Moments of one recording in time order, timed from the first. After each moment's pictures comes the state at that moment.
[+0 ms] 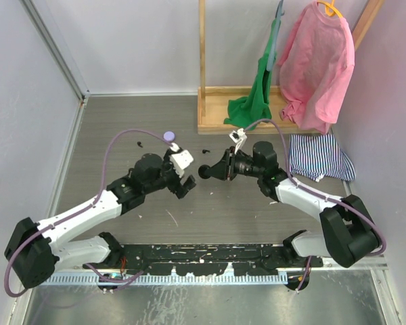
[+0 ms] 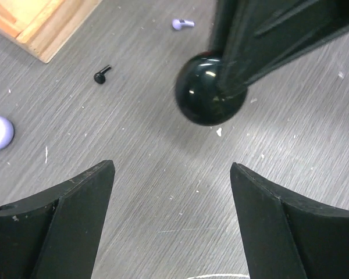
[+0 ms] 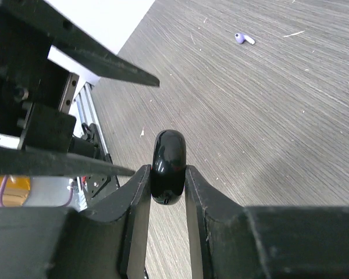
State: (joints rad) left arm -0.80 1.11 0.71 -0.05 0.12 0.21; right arm 0.50 1.31 0.61 0.44 -0.70 0.53
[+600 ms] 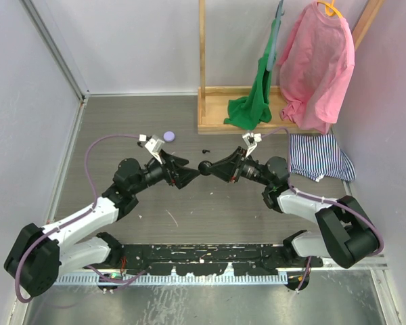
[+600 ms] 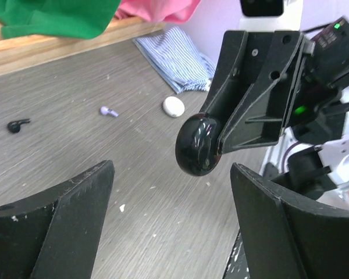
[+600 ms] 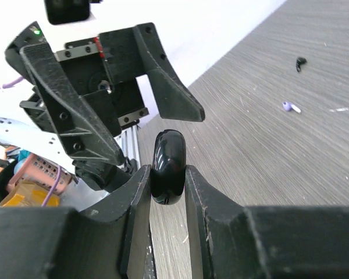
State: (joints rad) left arm -0.62 1.05 0.48 0.55 0.39 -0.49; right arm 0.47 1.30 0.41 1.06 -0.73 0.78
